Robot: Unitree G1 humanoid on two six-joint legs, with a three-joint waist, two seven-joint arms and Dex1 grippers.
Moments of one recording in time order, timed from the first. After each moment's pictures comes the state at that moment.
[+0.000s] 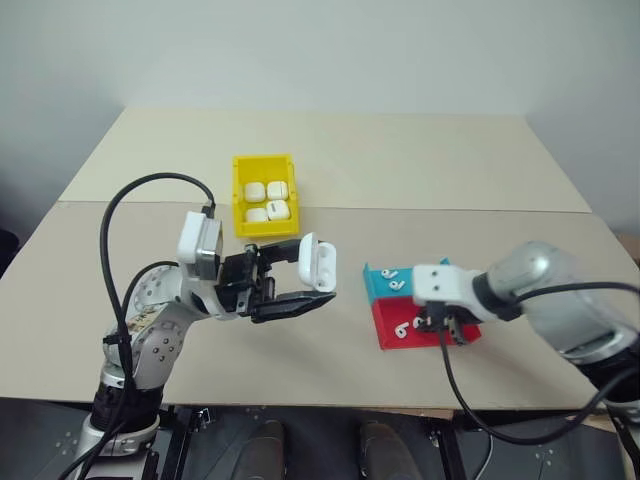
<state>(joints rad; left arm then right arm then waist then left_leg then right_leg) -0.35 0.48 0.04 -0.35 -0.83 0.37 -1.17 -0.55 -0.96 0.26 -0.39 0.06 0.81 1.38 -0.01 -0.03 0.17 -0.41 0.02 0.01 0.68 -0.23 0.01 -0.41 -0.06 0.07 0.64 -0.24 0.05</state>
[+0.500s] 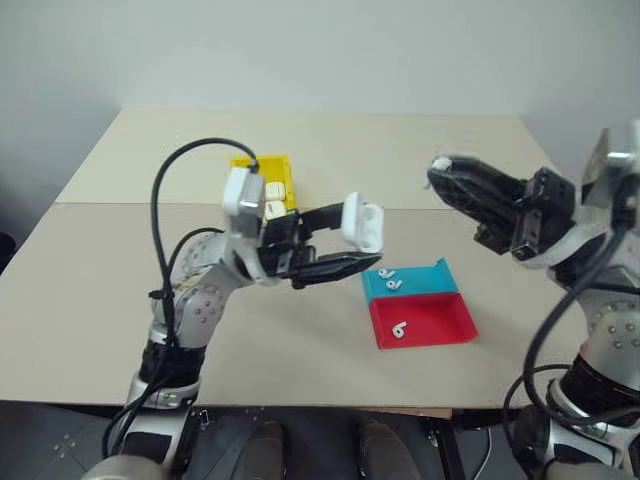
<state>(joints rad) -0.59 0.33 -0.05 -0.22 -0.82 0.43 -1.11 -0.54 -0.42 -0.49 -0.61 0.88 0.86 0.81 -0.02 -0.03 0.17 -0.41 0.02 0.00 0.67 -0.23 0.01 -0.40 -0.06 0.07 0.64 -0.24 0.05</state>
